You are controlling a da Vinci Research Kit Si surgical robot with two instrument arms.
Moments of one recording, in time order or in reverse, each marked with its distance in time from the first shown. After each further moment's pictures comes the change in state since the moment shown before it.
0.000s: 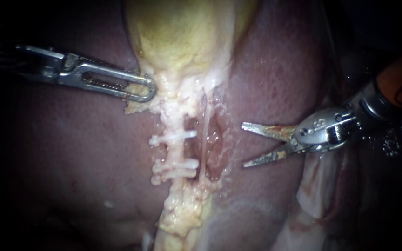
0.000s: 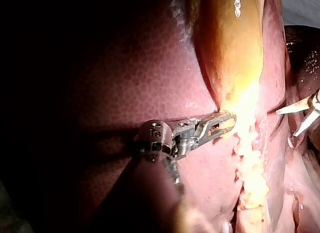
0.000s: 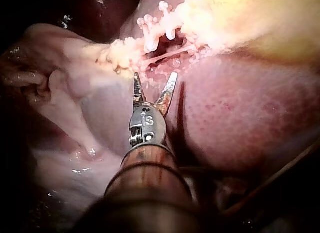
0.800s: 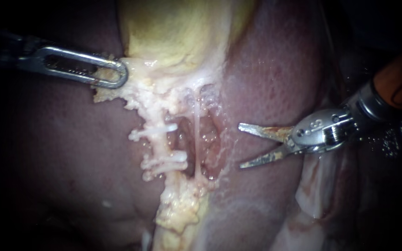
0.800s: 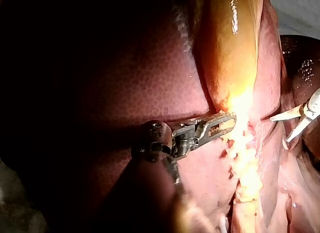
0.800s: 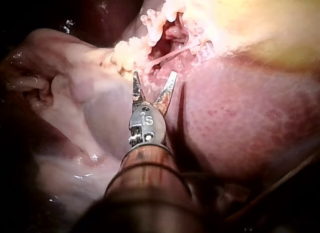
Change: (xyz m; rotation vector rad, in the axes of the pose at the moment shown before) right arm 0.002 -0.001 0.001 0.081 0.051 0.003; left arm 0.002 0.005 -0.006 -0.013 0.025 -0.016
